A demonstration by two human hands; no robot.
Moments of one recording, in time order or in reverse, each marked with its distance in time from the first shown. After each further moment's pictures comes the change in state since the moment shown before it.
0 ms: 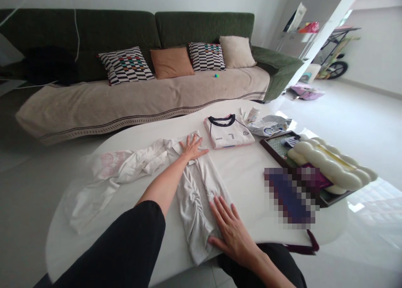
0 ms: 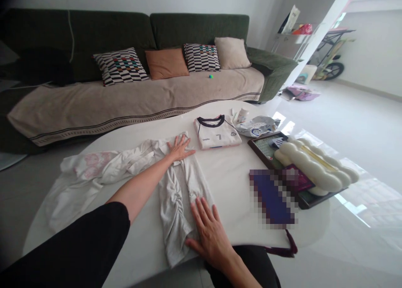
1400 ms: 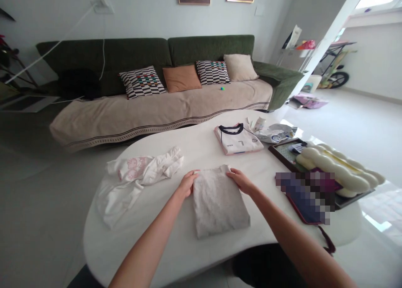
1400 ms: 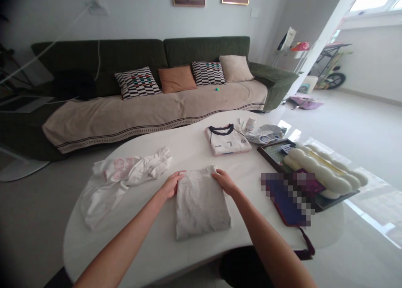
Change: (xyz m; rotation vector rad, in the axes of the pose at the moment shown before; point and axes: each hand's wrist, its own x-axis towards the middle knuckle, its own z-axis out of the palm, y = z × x) left_hand -0.142 -0.033 -0.019 -1.390 0.000 -0.445; right_hand 0.129 0.050 -0.041 1.317 0.125 0.534
